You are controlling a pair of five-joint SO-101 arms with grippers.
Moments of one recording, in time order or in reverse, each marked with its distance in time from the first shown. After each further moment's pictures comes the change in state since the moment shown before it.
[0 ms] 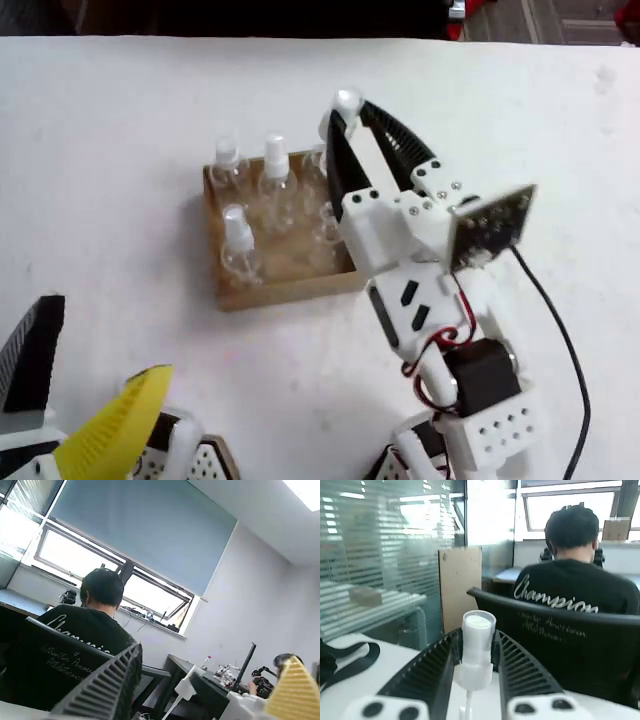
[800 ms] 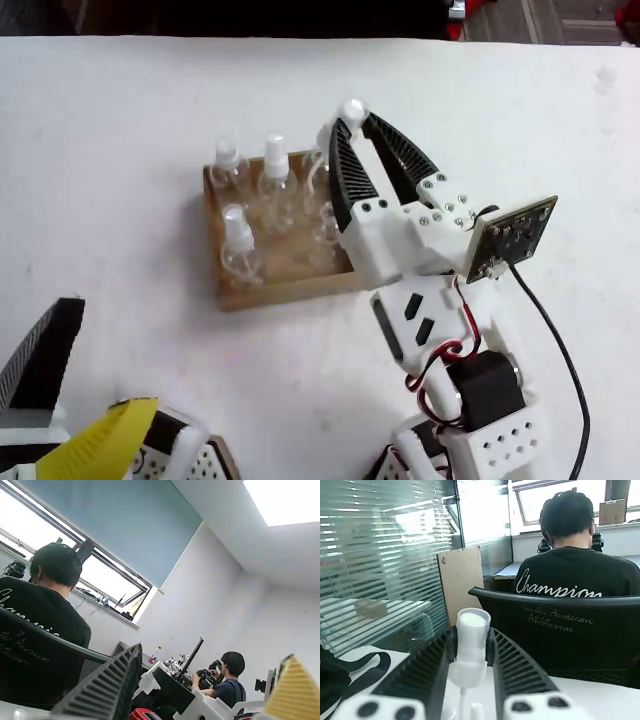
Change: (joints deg) left arm 9.1 0.0 0.0 -1.8 6.7; right arm -0.2 -3.9 1.1 1.1 -7.6
